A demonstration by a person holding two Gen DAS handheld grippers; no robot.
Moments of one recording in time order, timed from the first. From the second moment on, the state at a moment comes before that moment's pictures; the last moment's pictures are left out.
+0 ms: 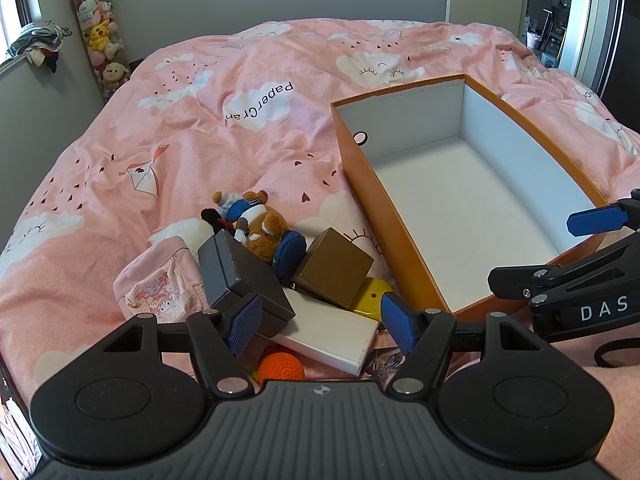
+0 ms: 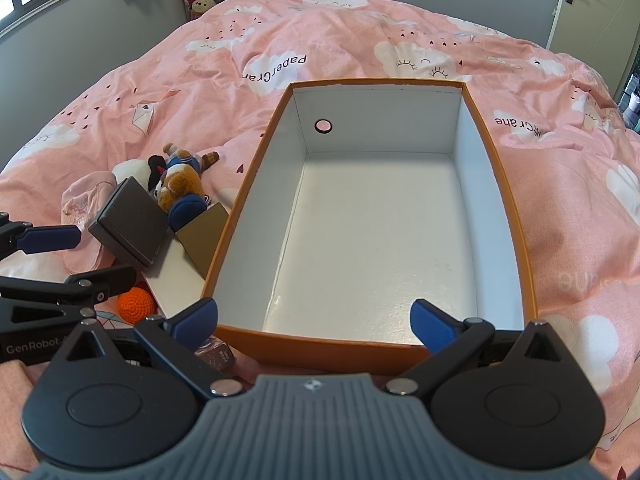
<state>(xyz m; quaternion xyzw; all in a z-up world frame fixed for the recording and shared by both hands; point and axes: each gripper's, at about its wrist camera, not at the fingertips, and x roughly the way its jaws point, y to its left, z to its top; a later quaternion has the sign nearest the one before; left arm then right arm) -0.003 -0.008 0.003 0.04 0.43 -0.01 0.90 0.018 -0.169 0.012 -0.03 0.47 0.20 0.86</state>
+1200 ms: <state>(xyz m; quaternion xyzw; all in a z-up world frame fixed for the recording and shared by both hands) 0.022 0.071 0.016 -0.07 0.44 -0.02 0.89 0.065 -0.094 0.034 -0.09 0.43 0.35 0.83</state>
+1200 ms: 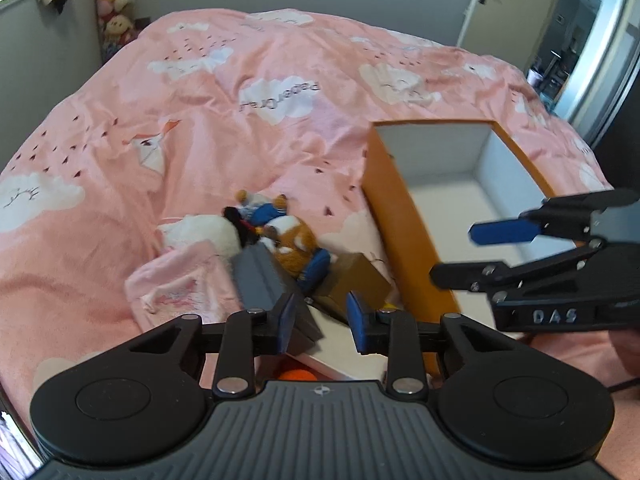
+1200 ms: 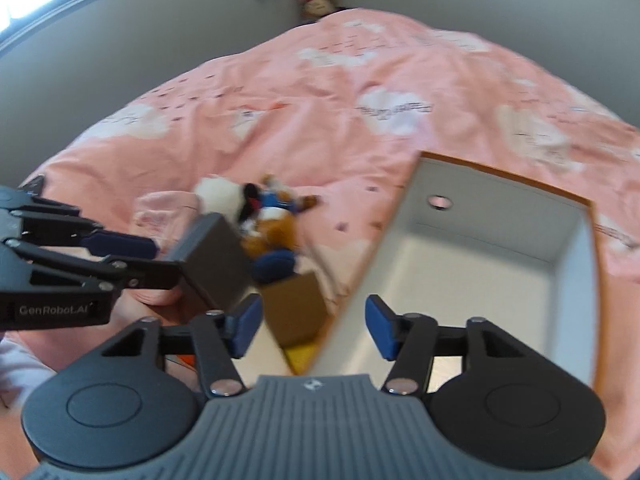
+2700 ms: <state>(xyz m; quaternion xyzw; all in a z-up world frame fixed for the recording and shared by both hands) 0.066 0.104 -0.038 -0.23 0.50 -0.06 0.83 0.099 -0.027 -0.013 -0.20 0.48 0.39 0.76</state>
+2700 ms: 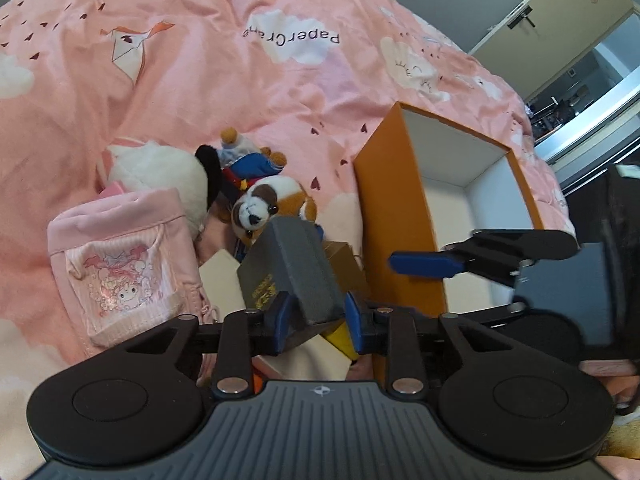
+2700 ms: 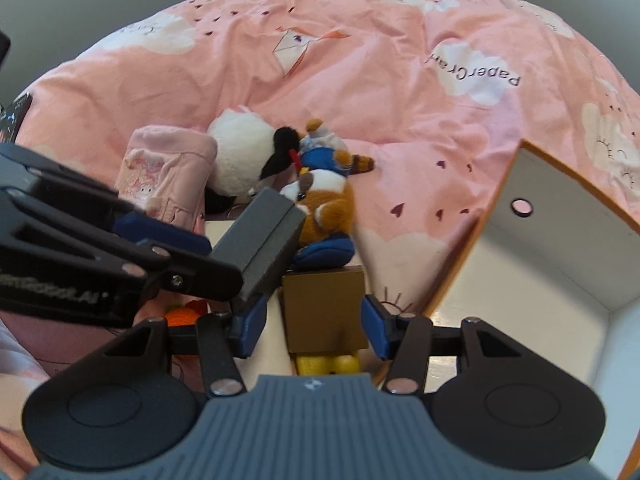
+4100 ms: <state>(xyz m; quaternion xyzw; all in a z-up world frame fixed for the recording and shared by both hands) 0.024 0.136 -0.006 -0.14 0.48 0.02 0.86 0.106 -0.020 -0.015 -0.07 0.54 0.39 0.74</state>
